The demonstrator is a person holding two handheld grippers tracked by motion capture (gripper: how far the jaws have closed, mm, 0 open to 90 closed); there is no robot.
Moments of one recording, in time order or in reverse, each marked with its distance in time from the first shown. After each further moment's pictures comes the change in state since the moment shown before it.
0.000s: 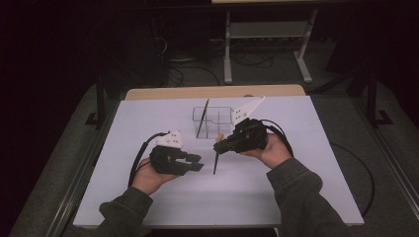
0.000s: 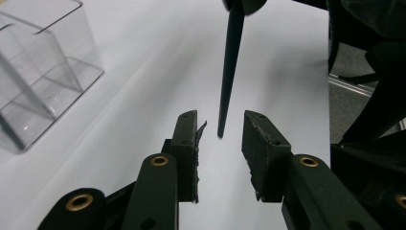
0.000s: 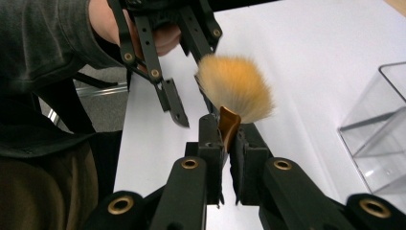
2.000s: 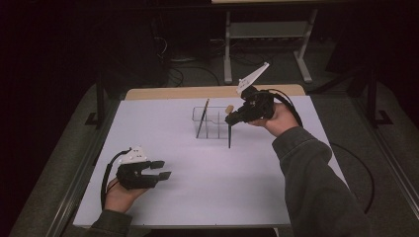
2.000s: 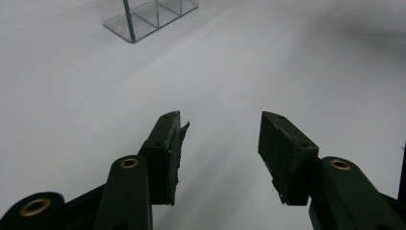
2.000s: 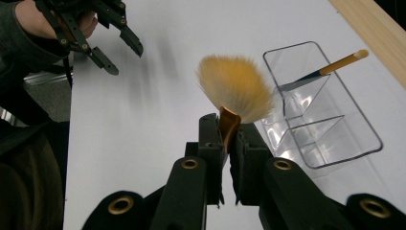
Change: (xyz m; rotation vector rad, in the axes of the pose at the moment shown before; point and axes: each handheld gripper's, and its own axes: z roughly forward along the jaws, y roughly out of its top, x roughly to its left) left arm 0.007 -0.084 -0.048 -0.039 0.247 -0.144; right arm -0.055 0.035 -0.040 0.133 -0.139 0.055
